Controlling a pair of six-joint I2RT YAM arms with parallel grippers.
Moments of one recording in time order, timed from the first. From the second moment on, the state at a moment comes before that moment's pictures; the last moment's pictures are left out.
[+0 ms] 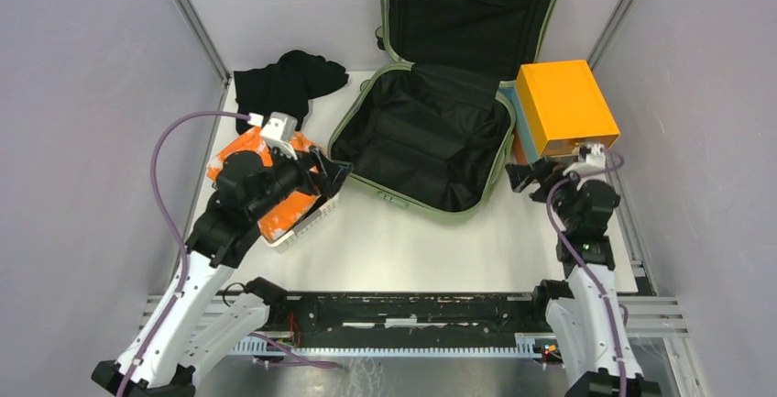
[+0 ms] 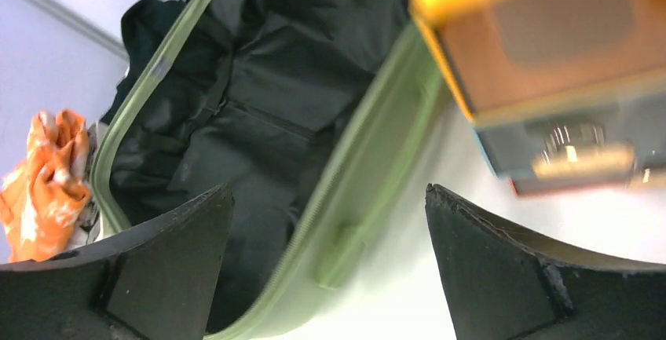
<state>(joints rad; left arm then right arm) -0.44 0.72 0.86 -0.37 0.16 -0.32 -0.17 0.60 0.28 0.14 -0.40 0.54</state>
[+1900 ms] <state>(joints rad) -0.44 0.59 1.31 -0.54 0.30 -0.50 0.21 0.67 0.95 -0.02 -0.39 0.07</state>
